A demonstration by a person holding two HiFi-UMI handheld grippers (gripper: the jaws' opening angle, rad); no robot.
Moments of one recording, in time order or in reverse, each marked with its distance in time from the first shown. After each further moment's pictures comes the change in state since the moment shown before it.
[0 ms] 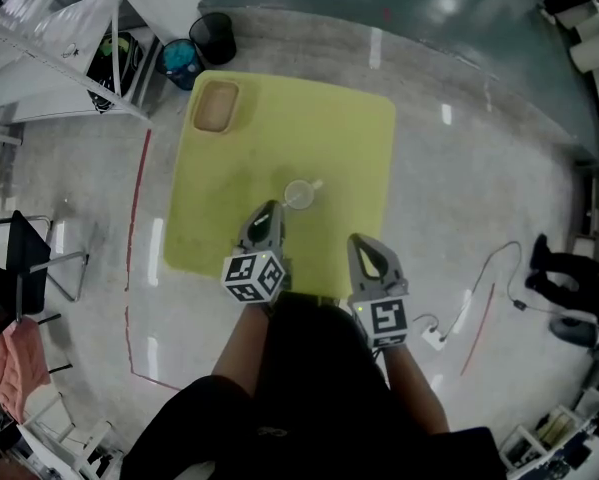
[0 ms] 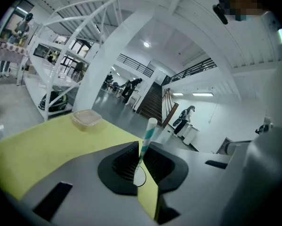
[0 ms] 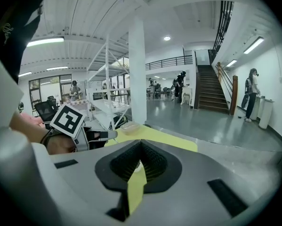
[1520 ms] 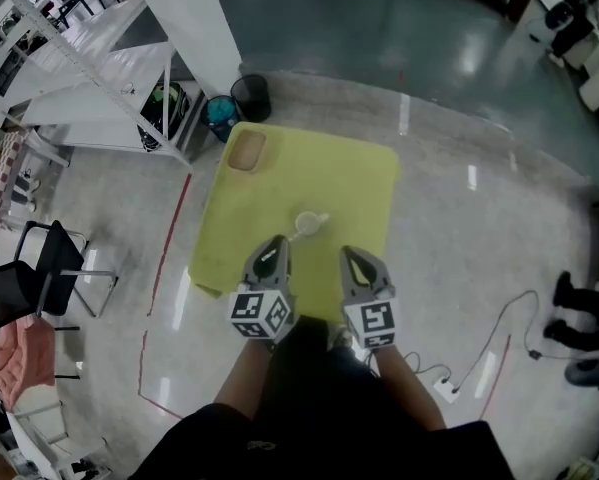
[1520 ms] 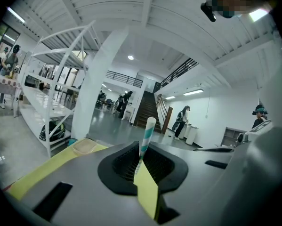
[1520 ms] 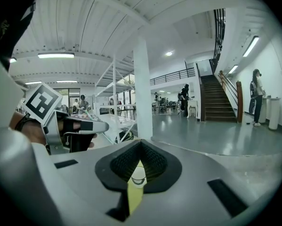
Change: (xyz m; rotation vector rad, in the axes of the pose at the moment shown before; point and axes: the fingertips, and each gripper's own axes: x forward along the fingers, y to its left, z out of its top) left arm -0.090 -0.098 0.059 0.223 -0.144 0.020; right arm -0.041 -0.001 0.033 0.022 -0.224 0.075
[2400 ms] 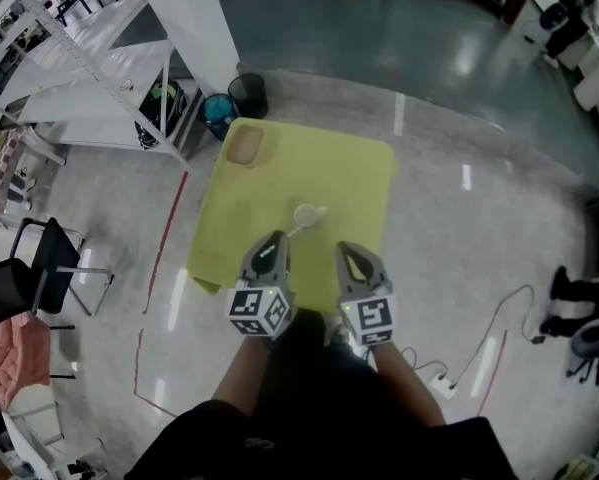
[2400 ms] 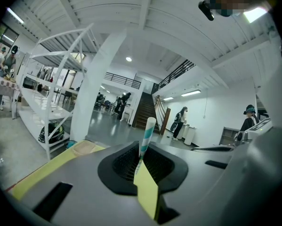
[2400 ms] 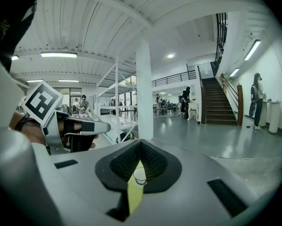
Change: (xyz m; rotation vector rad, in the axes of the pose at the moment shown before) left arm -0.024 -0.007 0.006 0.014 -0.020 -0.019; right arm -0.017 0.022 0.010 -0.034 -0.017 0.000
